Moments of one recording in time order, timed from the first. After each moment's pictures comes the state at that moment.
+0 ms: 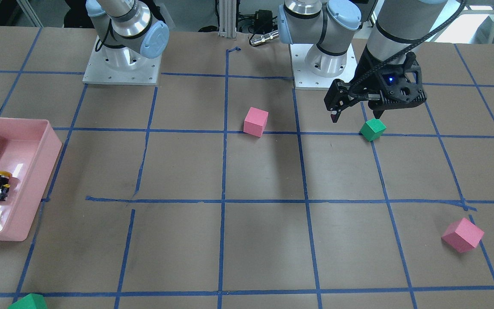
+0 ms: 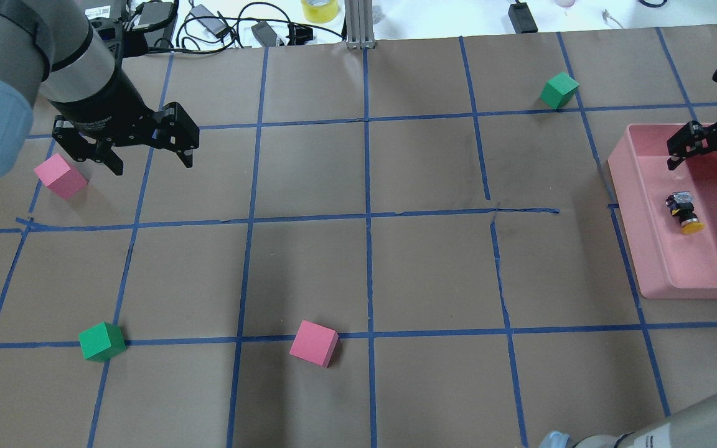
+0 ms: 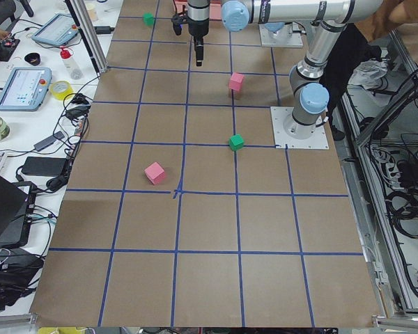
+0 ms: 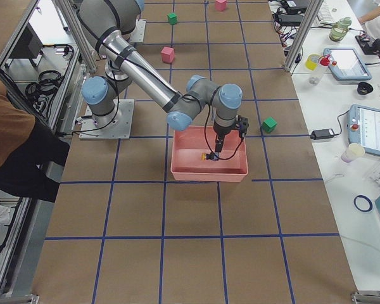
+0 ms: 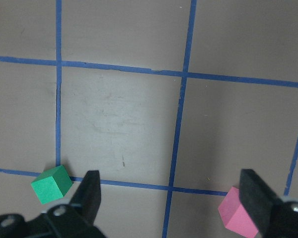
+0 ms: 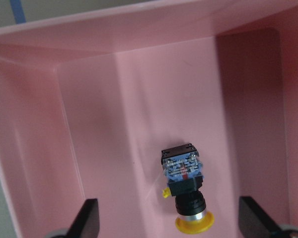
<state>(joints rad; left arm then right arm) -1.53 -1.54 -1.66 -1.49 1.61 -0.07 0.97 -1.22 1.76 -2.10 -1.59 -0.40</state>
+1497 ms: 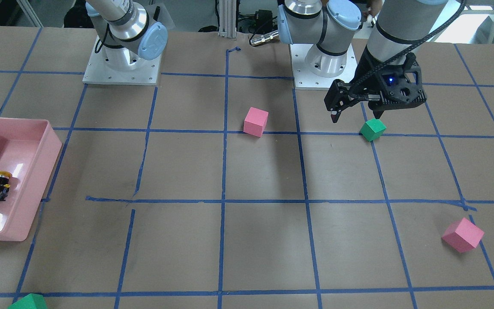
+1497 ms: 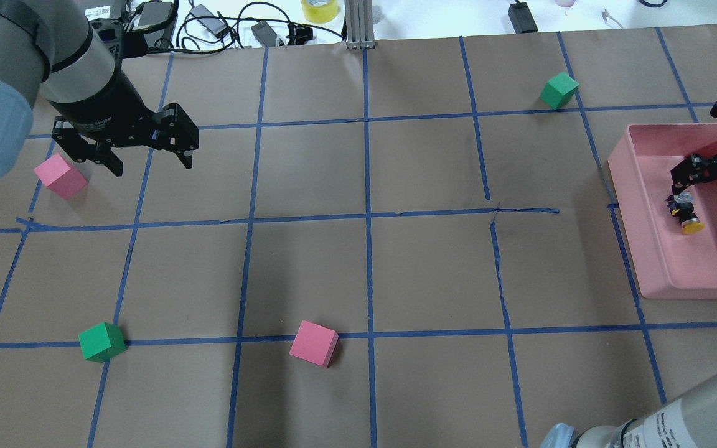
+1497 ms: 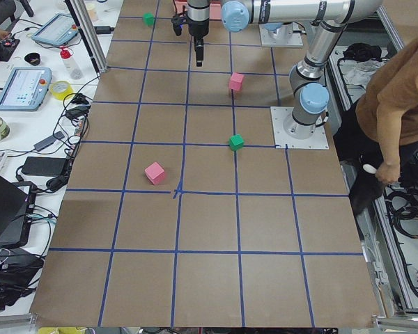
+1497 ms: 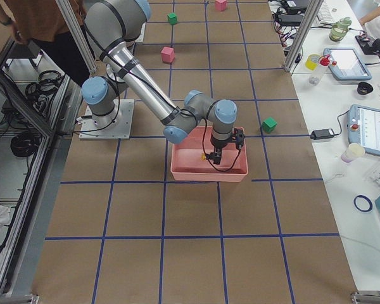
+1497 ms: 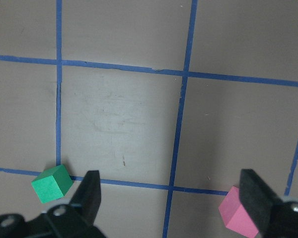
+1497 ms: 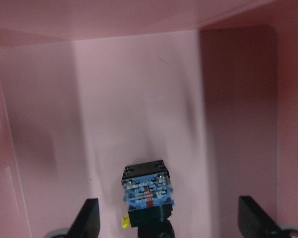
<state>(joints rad) -1.53 -1.54 -1.66 -1.50 1.61 -0.07 0.93 -1.16 1.80 -2.23 -1.59 -0.52</state>
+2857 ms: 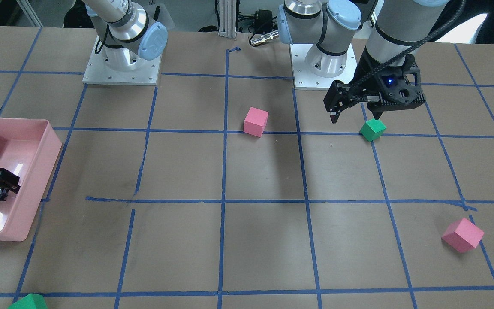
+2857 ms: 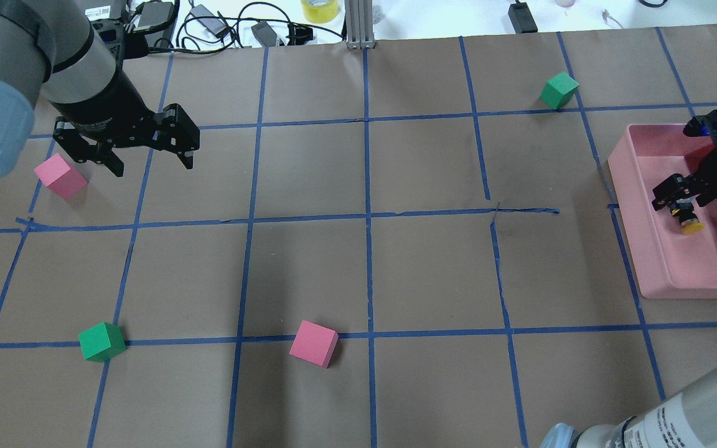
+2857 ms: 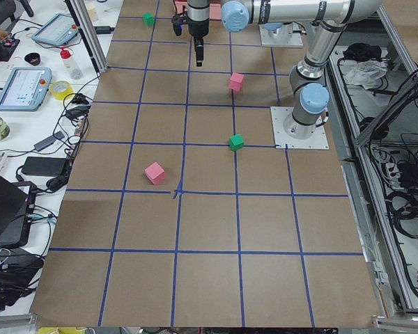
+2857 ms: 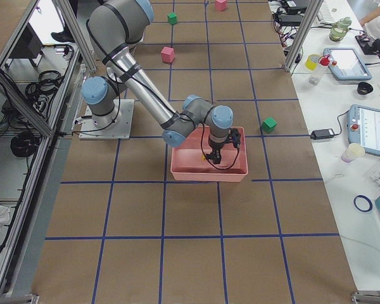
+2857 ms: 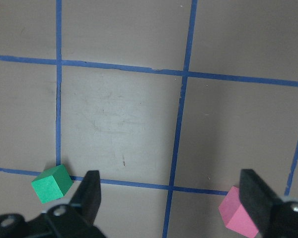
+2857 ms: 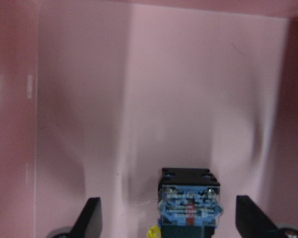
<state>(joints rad) -1.53 -1.54 -1.66 -1.50 1.61 -0.07 0.93 -1.13 1.85 -2.27 -1.55 -0.71</state>
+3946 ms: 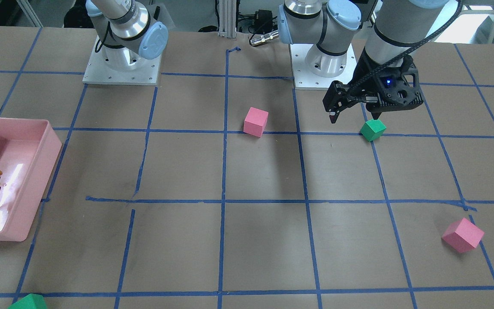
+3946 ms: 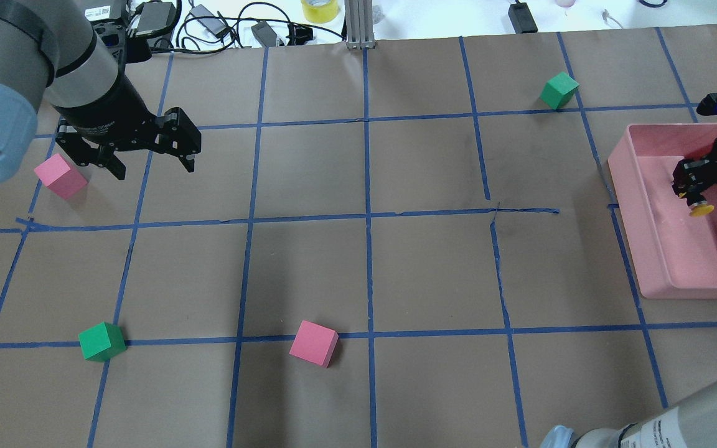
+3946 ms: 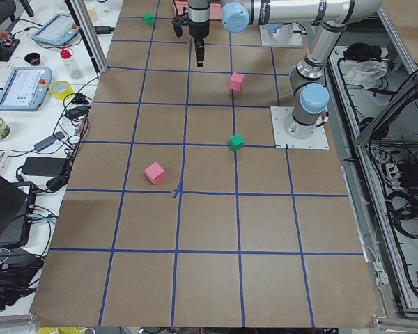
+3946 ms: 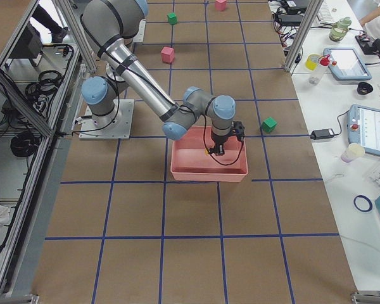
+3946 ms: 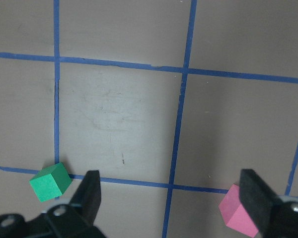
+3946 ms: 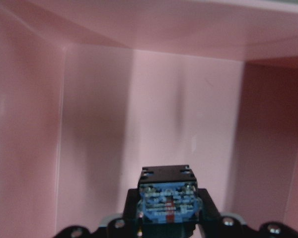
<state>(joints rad) -1.53 -1.54 -1.67 -1.49 1.61 -0.07 0.96 -1.21 1.79 -2.20 -1.55 -0.69</state>
